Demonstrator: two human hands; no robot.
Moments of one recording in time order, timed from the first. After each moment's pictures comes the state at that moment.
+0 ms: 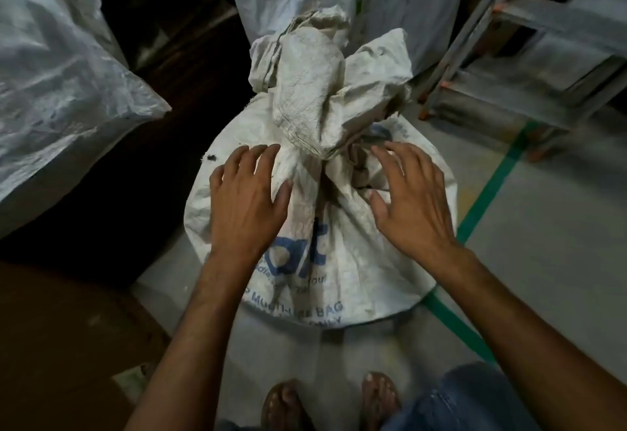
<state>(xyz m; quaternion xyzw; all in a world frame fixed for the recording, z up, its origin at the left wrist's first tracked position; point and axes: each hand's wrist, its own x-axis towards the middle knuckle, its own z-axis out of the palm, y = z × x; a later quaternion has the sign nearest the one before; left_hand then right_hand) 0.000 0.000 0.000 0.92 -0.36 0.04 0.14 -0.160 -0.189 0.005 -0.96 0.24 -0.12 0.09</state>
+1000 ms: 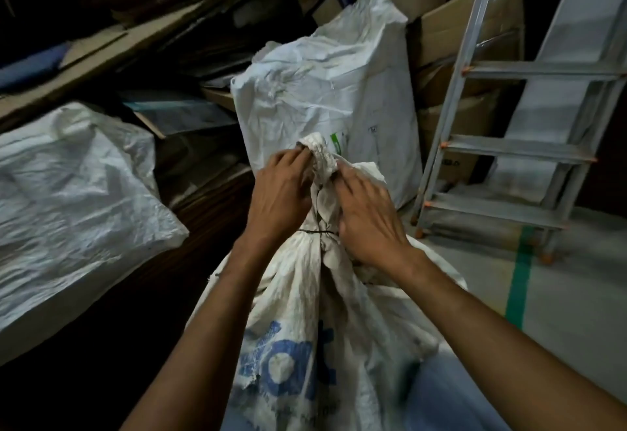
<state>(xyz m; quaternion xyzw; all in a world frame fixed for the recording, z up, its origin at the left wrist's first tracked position) 0.041 -0.098 0.055 0.80 -0.49 0.21 0.27 -0.085 -0.211 0.016 -0.95 0.19 -0.26 0.00</state>
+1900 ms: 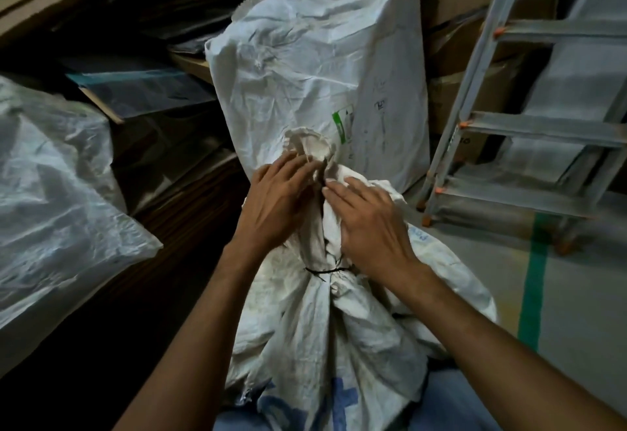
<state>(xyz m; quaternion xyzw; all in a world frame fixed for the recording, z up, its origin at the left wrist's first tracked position) 0.149 -0.150 -0.021 0.79 -0.56 0.19 0.17 -0.016 -0.259 -0.041 -0.95 0.14 -0.29 -0.02</state>
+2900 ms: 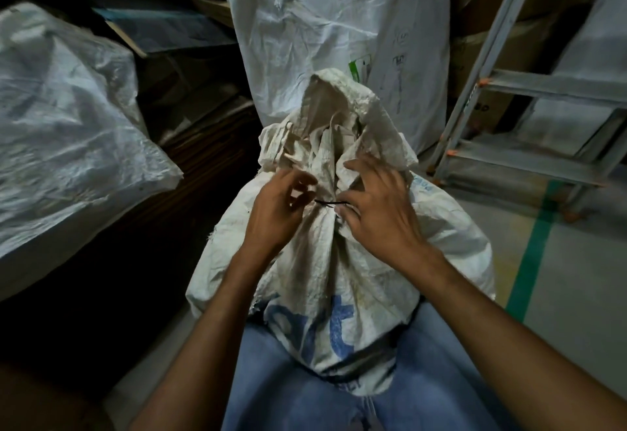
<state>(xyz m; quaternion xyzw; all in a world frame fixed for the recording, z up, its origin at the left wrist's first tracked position) 0.066 -0.069 -0.087 0.77 -0.45 0.02 0.45 -0.079 -0.210 -0.072 -0.95 0.15 -0.26 0.04</state>
